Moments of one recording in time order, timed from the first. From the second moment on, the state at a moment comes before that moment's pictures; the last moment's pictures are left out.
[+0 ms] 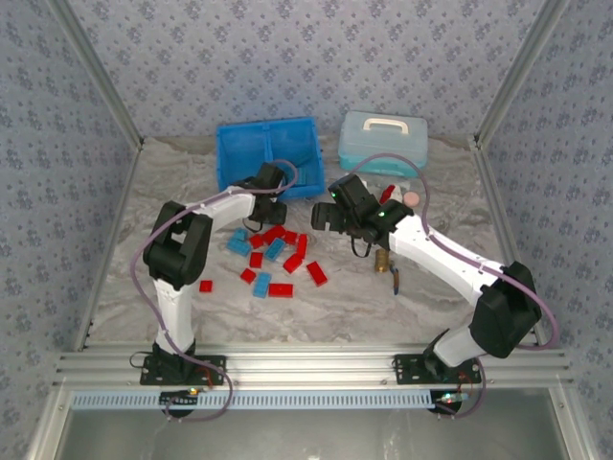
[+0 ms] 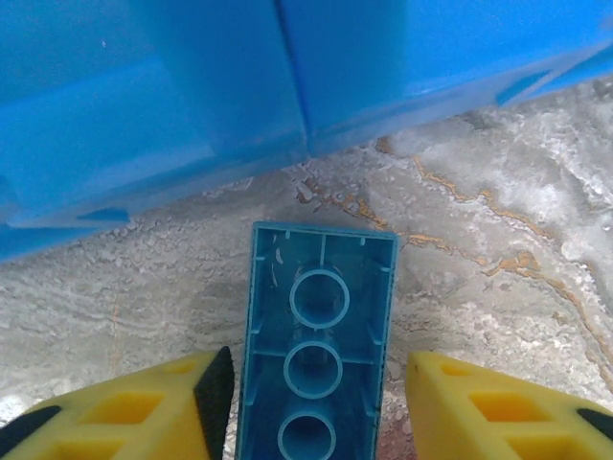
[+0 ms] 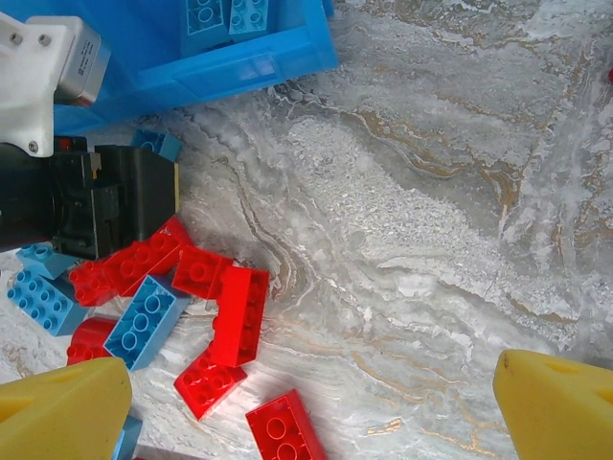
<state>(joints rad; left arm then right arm) -0.49 2.04 1.42 -0.52 -0.12 -0.29 0.70 1.47 1.22 -0.64 0.20 0.67</state>
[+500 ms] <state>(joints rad) -0.53 1.95 1.40 -0.50 -0.11 -0.30 0.70 1.43 1.22 -0.64 0.21 0.67</state>
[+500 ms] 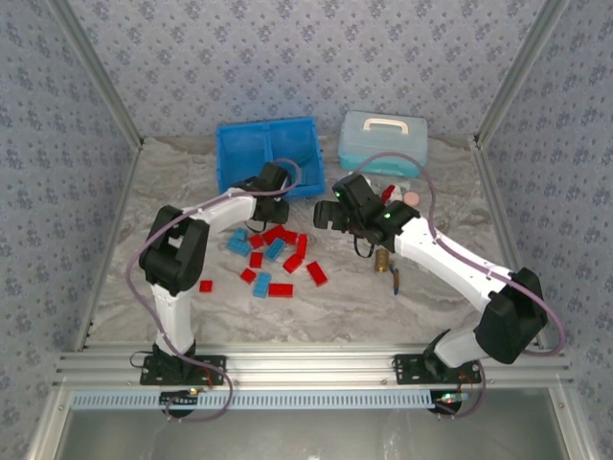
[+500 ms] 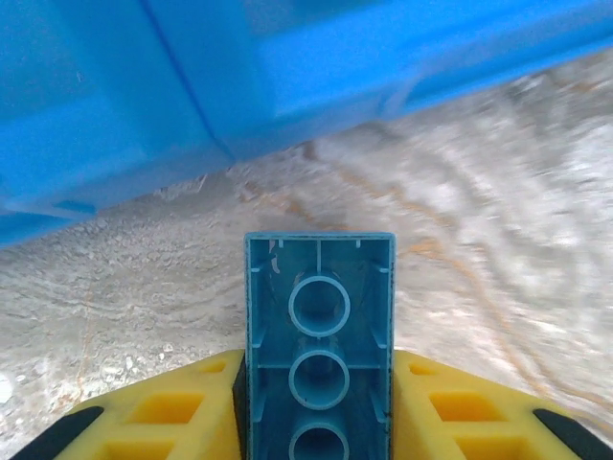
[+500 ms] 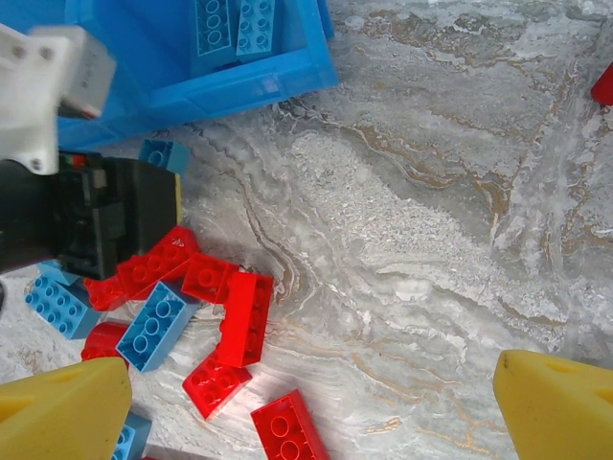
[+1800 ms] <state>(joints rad) -0.50 2.62 2.54 -0.71 -0.17 -0.33 0.69 1.32 1.21 -0.70 0.27 0.67</state>
